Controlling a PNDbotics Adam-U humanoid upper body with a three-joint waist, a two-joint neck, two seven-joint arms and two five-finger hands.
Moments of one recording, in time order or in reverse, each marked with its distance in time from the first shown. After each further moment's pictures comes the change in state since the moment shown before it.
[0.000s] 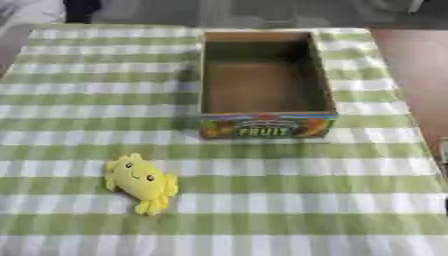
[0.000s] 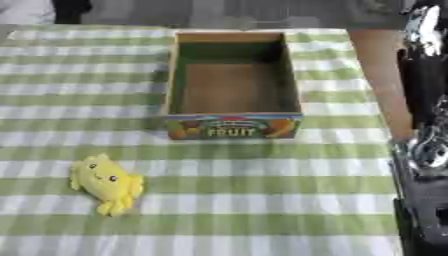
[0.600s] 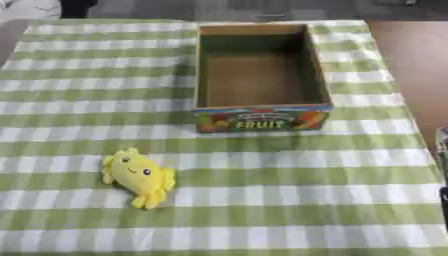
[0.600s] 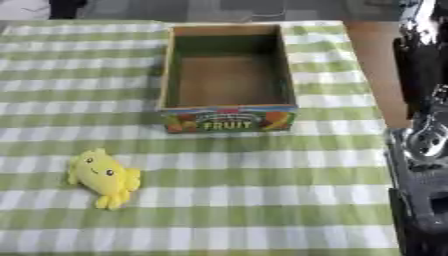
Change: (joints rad) left arm 0.090 0.169 -0.033 0.000 -0.161 -0.038 -0.024; right arm 0.000 -0.001 0.000 0.000 0.000 -0.003 0.003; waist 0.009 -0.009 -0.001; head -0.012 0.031
